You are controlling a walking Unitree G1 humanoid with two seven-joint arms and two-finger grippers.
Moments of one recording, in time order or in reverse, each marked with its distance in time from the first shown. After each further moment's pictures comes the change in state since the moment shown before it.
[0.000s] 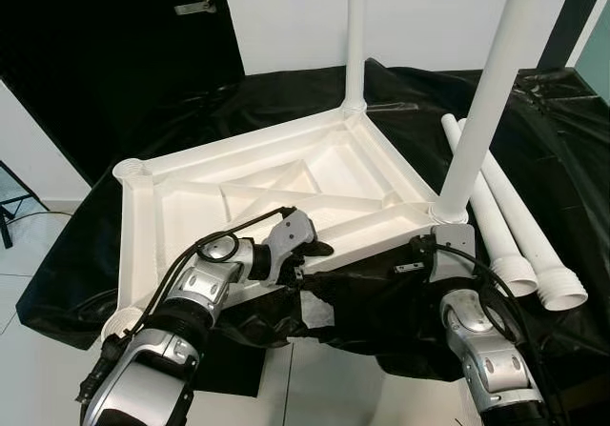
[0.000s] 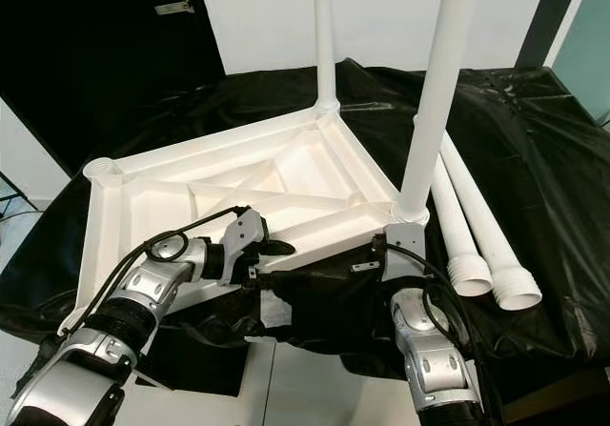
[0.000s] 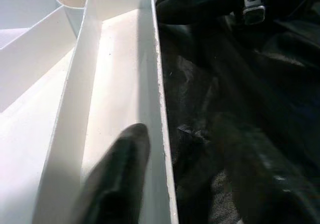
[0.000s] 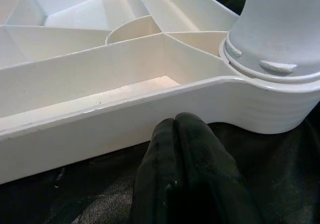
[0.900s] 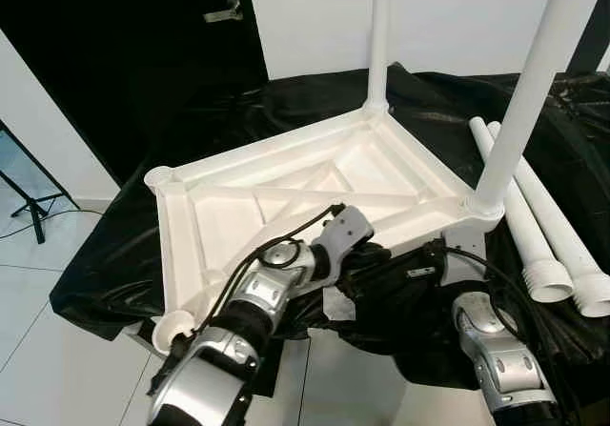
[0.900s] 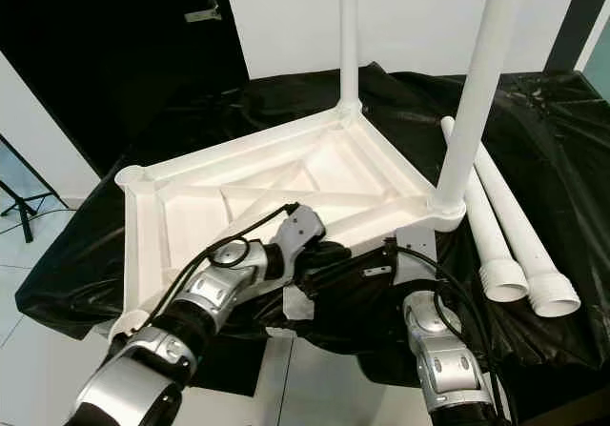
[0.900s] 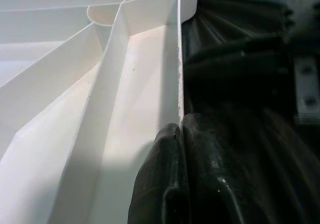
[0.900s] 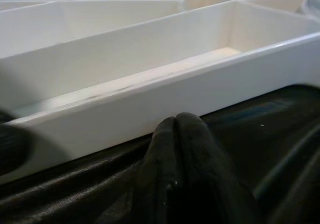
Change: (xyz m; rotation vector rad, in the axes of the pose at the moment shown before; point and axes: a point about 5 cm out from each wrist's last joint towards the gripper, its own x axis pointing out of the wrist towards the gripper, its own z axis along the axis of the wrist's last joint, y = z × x) left arm 0.073 -0.008 0.037 -0.028 -0.160 0.188; right arm -0.001 -0.006 -0.006 -0.022 0.046 0.011
